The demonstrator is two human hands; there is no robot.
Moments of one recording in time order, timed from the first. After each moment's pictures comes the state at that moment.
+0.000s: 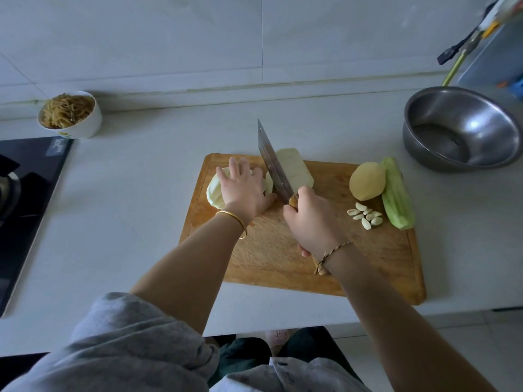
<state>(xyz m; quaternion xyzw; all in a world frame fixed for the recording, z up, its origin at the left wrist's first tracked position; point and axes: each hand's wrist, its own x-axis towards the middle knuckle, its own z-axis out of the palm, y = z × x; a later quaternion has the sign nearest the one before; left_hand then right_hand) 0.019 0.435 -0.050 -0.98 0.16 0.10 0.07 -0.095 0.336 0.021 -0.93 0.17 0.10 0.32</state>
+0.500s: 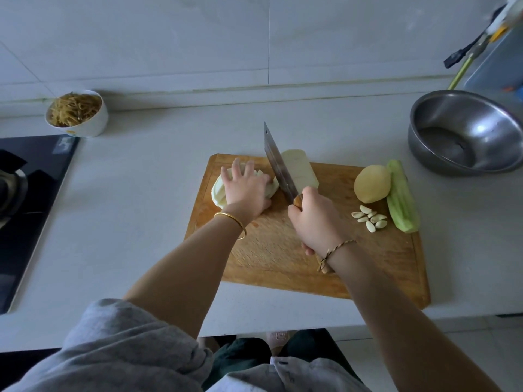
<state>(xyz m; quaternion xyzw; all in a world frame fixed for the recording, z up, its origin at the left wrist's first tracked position) 0.019 0.442 -0.048 -0.98 0.19 0.10 0.00 -0.089 0.335 0.018 -0.92 0.18 0.11 0.32</state>
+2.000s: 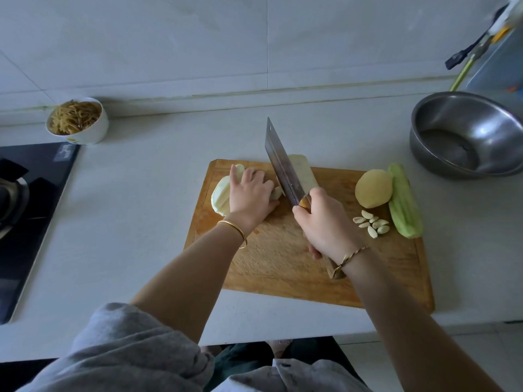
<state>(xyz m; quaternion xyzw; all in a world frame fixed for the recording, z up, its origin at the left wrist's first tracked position) 0.024 0.439 -0.063 -0.96 0.26 0.02 0.03 -0.089 0.322 0.032 -0.90 0.18 0.12 0.38</state>
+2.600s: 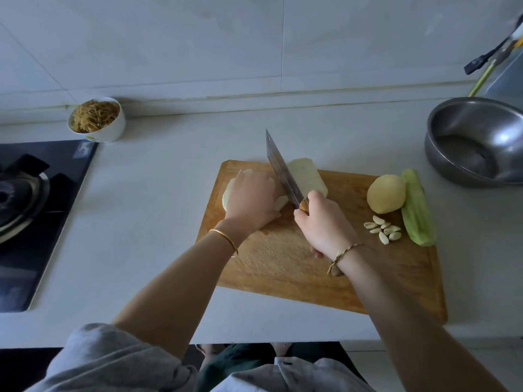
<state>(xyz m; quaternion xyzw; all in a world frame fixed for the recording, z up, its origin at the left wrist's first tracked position) 0.017 0.466 -0.057 -0.96 0.28 0.00 0.00 -0.073 0.329 0.015 -0.93 0.14 0.13 0.31</state>
